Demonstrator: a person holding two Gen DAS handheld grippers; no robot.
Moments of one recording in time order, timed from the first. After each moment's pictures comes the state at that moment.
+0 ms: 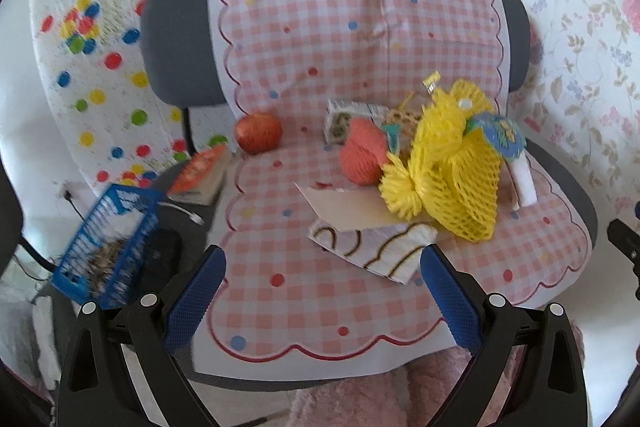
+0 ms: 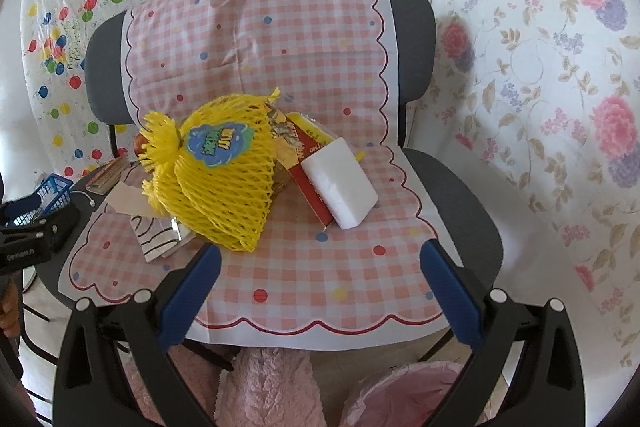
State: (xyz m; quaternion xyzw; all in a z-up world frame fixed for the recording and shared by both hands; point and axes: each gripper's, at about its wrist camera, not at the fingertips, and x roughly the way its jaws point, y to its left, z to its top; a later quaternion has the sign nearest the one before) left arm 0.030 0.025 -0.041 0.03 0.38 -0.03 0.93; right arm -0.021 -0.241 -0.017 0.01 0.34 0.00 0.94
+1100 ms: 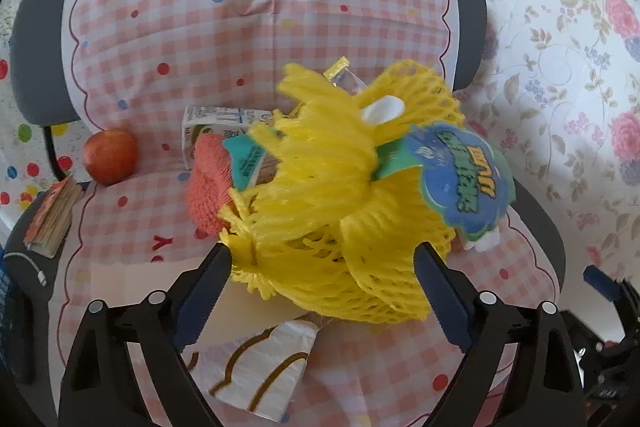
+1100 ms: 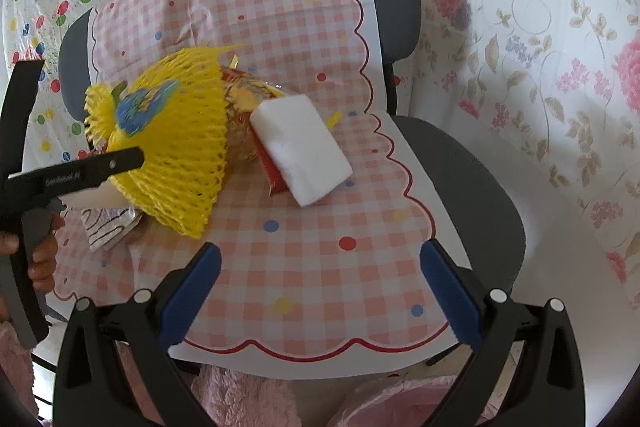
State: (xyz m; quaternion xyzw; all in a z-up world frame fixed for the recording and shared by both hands) left arm 0.138 -0.075 -0.085 -0.01 0.38 -0.15 0.91; right arm 0.023 -0.303 -0.084 0.05 0.36 0.01 0.93
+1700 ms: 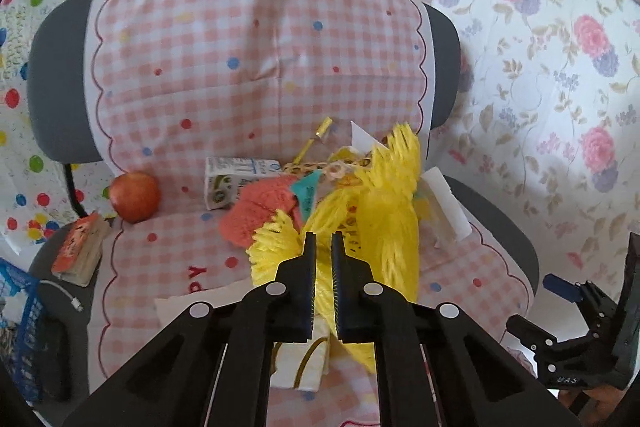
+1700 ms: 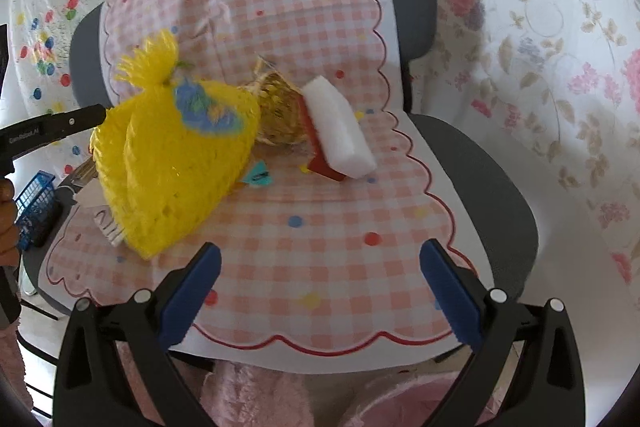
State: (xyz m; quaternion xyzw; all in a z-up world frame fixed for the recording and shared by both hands) left arm 0.104 -0.040 -0.032 -0.01 0.32 -0.17 0.93; right arm 0.021 -0.284 -0.075 0.04 0.36 0.03 0.93
